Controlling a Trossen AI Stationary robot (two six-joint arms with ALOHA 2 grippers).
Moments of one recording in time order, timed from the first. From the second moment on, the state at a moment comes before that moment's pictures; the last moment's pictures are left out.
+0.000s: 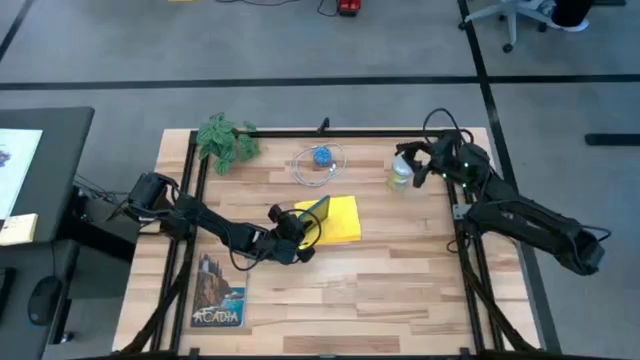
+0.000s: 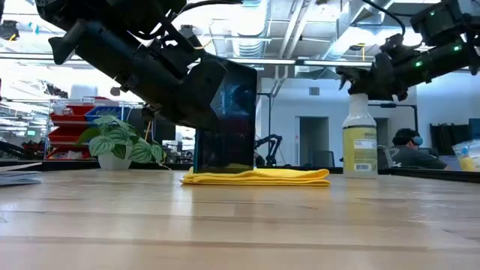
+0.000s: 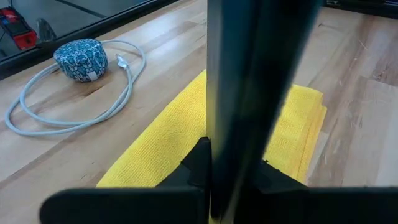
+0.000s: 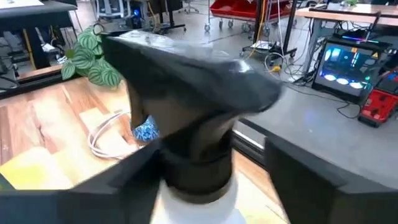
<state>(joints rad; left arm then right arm) -0.30 1.74 0.78 0.21 -0.86 -0.60 -0.78 0.56 0.29 0.06 -0.06 -0.01</state>
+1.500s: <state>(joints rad) -0.19 1.74 0.77 0.44 -0.72 -0.35 0.18 1.05 0.60 -0.04 -0.05 -0.01</state>
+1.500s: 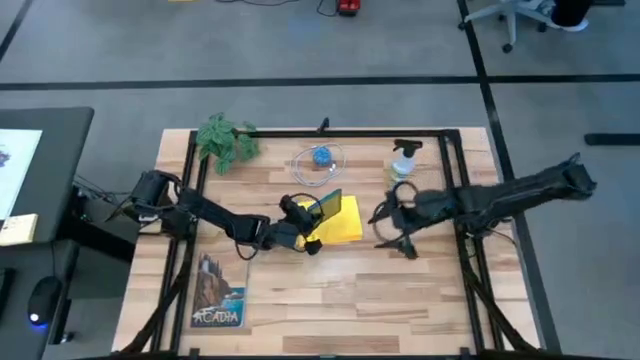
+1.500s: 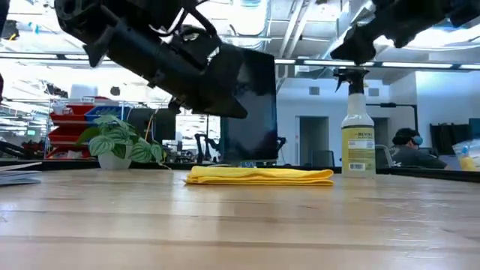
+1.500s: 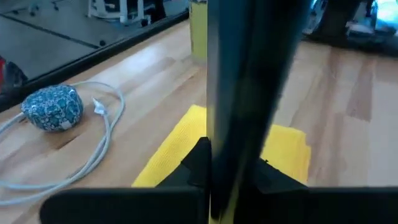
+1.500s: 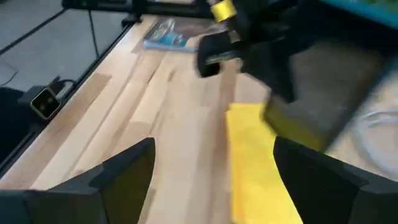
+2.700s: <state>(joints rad) -0.41 1.56 0.86 -0.02 -0.87 -0.70 0.24 1.57 0.60 0.41 0.07 0.03</state>
